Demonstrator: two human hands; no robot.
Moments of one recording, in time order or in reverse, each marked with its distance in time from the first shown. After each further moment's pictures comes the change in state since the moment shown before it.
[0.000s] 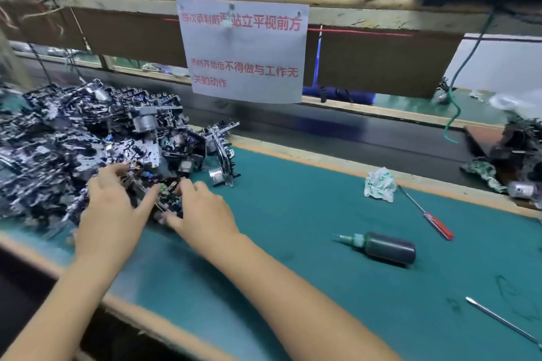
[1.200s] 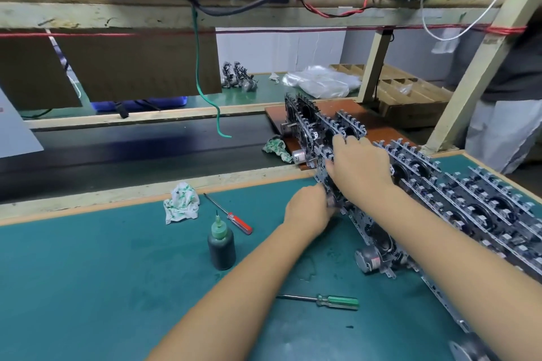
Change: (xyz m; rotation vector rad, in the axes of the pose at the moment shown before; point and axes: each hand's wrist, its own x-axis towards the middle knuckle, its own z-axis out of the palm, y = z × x) left_hand -0.232 0.421 0.209 -0.237 -1.028 0.954; right_hand -0.247 0.282 -0.315 -1.115 0.353 0.847
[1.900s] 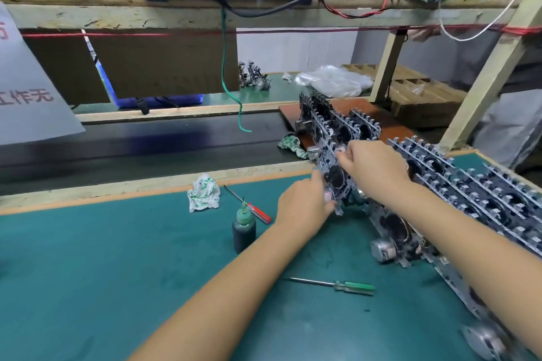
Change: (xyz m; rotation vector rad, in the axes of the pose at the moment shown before) left_hand -0.038 -0.022 -0.025 0.086 0.153 0.057; right_hand -0.007 -0.006 -0.017 0.329 -0.101 0.075
